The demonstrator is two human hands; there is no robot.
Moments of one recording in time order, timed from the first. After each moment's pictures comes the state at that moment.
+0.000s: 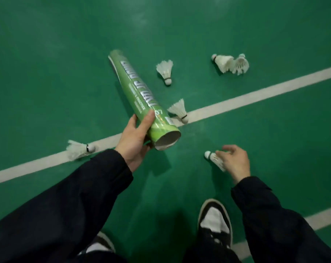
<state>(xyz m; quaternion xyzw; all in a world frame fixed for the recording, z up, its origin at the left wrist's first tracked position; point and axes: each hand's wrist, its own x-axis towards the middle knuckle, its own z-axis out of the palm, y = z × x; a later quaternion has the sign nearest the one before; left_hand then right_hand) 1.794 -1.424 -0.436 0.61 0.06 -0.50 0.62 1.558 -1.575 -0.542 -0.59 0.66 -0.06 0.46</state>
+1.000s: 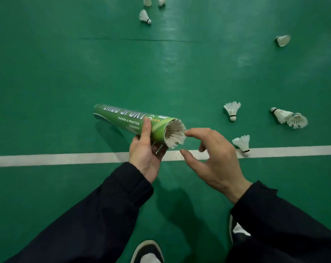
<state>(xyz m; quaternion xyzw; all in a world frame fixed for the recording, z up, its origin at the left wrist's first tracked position) 1.901 -1.245 -0.422 0.44 0.16 -0.33 0.82 1.780 -1.377 -0.398 -0.93 0.05 -0.29 0.24</state>
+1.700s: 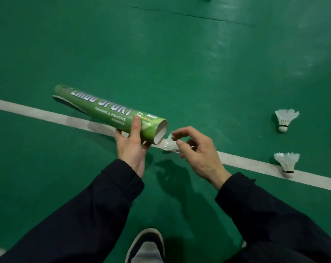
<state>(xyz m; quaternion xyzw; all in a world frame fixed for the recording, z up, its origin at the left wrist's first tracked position) 1.925 -1.177 -0.455 0.52 0.26 -0.10 0.80 1.861 -1.344 -0.470 -0.84 0.04 -0.03 0.54</state>
